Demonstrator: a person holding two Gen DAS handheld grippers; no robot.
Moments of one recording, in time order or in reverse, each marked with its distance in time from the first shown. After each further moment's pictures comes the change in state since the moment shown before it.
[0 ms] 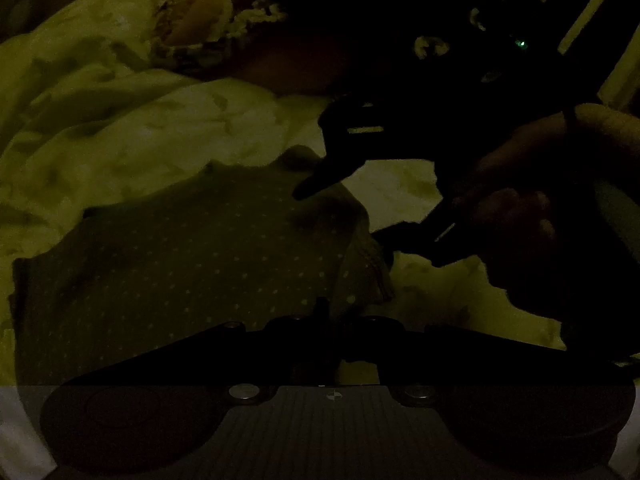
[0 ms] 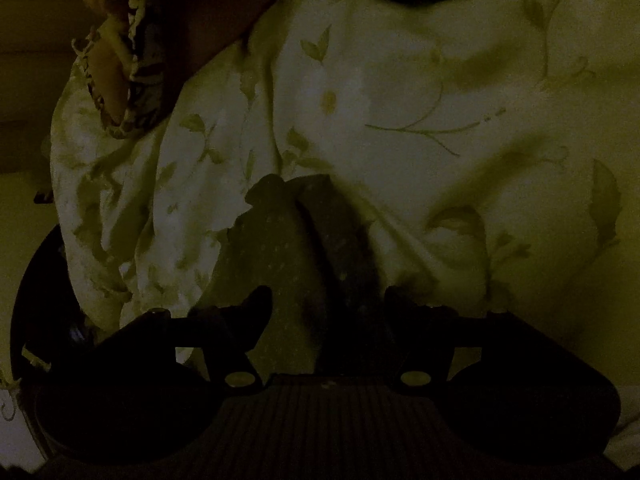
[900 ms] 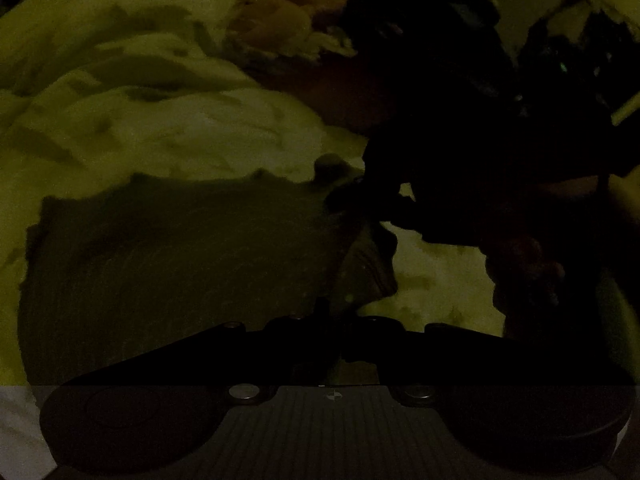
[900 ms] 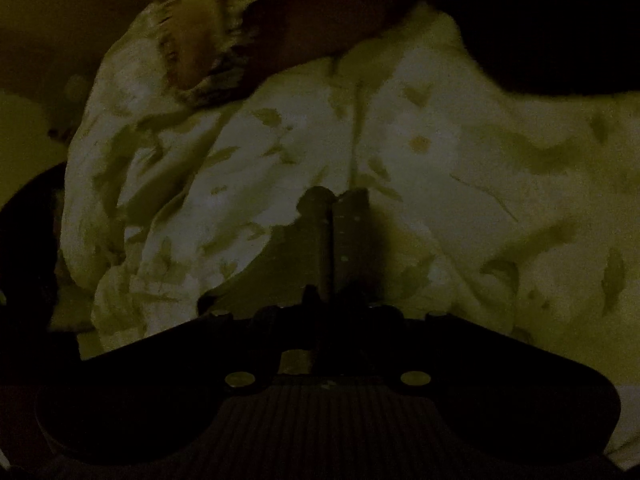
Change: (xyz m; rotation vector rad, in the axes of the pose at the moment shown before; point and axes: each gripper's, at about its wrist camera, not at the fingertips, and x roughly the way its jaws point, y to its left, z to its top) left arm -0.040 0.039 -0.003 -0.307 -0.092 -0.046; right arm -0.017 0.080 -0.031 -0.379 -0.105 -0.076
